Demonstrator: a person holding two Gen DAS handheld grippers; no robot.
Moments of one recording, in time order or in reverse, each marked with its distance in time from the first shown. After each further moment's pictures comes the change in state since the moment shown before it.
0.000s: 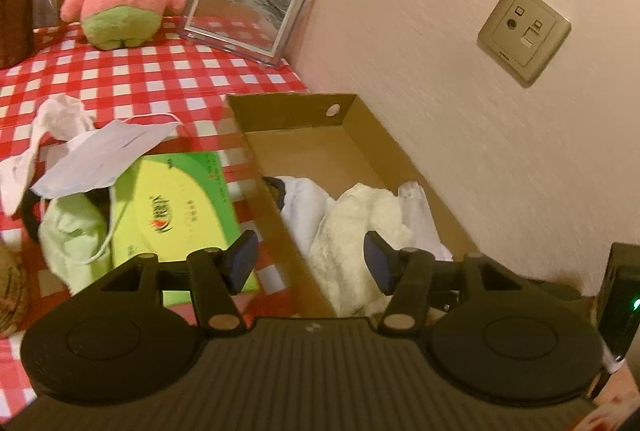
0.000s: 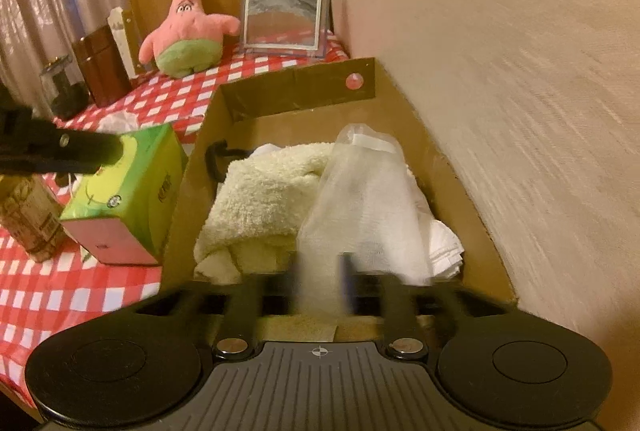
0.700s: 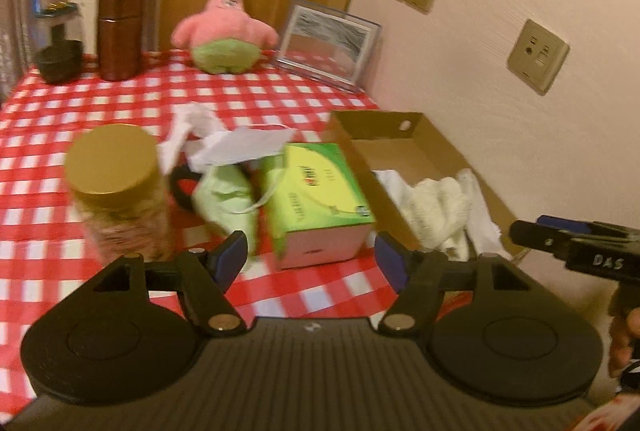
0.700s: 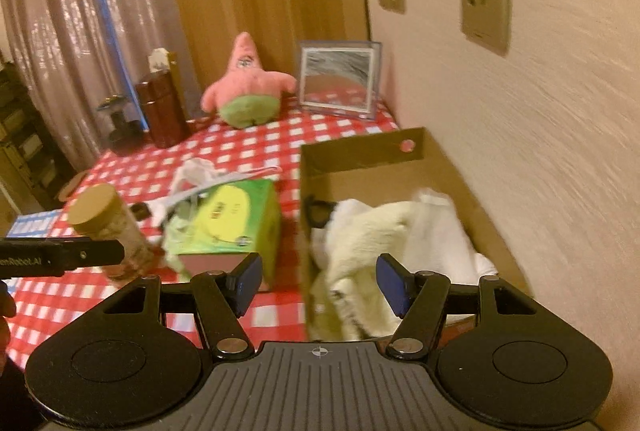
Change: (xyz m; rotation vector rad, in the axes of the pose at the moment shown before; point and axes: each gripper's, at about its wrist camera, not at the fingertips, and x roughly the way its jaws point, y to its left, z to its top) left arm -0.130 0.054 -0.061 -0.006 -0.114 0.186; right arm -0.094 0.078 0.008 -0.019 -0.131 0.058
